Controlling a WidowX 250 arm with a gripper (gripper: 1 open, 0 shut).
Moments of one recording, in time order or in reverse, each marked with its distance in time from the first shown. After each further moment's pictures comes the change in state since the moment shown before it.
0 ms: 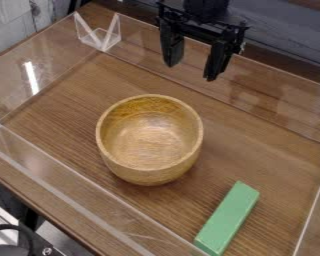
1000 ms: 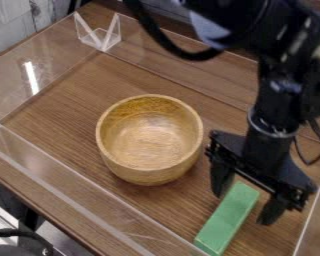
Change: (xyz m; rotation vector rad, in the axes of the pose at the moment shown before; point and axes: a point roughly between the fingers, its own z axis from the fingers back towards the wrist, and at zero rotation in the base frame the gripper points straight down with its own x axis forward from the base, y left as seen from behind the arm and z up) arm -0.073 -0.121 -0.079 0.007 -0.016 -0.131
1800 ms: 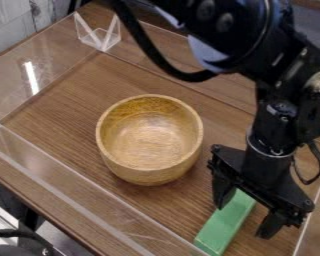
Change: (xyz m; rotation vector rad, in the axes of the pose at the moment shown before) arm -0.001 0.001 -0.012 -0.008 -0.025 -0.039
